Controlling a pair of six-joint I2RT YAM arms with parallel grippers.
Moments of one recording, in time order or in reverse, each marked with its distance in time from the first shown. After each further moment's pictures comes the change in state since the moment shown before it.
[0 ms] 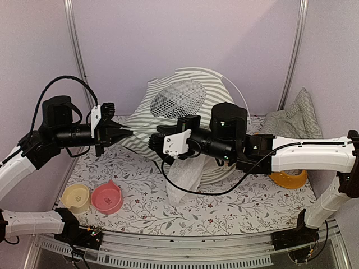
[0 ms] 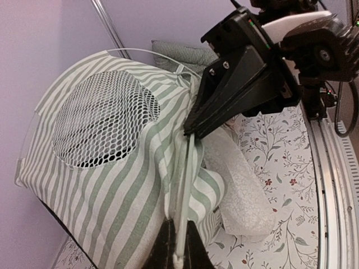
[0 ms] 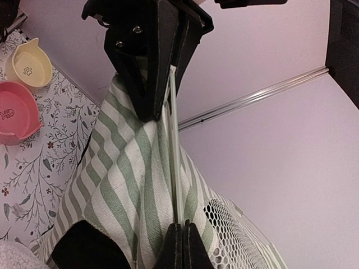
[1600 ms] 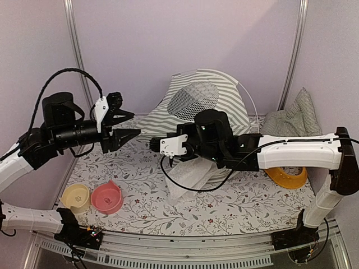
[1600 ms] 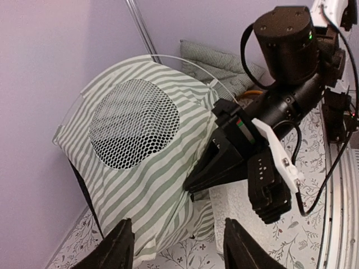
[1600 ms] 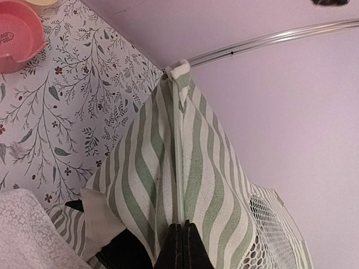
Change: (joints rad) left arm -0.209 0.069 0.066 0.010 -0.329 -0.123; right arm -0.033 0.098 0.044 -0.165 0.180 0.032
